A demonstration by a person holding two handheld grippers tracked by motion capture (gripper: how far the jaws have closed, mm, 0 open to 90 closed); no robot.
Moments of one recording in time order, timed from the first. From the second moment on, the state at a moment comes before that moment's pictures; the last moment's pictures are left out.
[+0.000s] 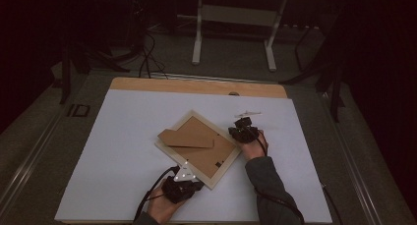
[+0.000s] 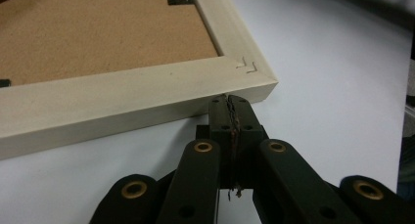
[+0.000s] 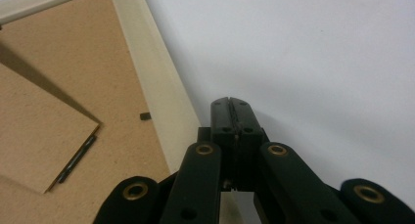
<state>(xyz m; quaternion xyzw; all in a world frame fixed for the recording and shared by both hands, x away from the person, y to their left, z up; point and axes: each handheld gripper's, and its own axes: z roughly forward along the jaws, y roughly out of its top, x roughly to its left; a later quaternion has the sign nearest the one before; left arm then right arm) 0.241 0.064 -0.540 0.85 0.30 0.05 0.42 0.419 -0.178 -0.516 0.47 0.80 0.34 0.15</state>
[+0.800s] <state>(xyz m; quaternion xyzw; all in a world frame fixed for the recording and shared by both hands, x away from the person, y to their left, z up) 0.253 0.106 -0.515 0.81 0.36 0.08 0.47 0.392 -0.182 -0.499 0.41 0.82 0.36 0.15</state>
